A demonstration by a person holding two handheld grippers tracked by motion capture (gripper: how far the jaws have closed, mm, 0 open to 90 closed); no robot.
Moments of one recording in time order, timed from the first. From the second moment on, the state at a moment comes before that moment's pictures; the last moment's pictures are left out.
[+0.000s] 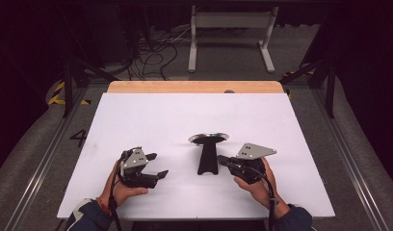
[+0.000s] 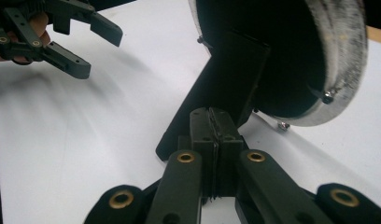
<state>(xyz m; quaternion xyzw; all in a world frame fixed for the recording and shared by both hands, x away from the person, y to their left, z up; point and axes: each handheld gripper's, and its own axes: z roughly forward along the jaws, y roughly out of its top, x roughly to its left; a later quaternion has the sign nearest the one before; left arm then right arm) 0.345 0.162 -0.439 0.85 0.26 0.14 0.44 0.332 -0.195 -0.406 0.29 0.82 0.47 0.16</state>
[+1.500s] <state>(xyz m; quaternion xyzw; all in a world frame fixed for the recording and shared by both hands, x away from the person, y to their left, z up) 0.404 0.075 -0.433 0.84 0.20 0.17 0.48 0.332 -0.110 -0.451 0.34 0.80 0.43 0.22</state>
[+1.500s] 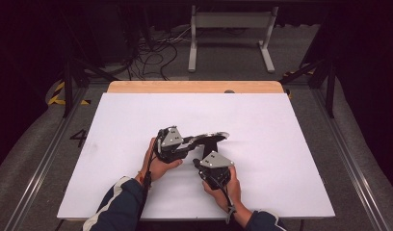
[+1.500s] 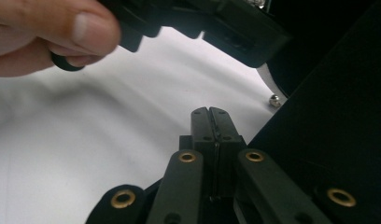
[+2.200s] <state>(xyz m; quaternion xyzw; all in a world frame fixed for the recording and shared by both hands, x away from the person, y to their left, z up) 0.398 0.072 -0.433 0.84 0.19 0.17 0.47 0.330 -0.109 -0.456 0.34 0.81 0.43 0.21</state>
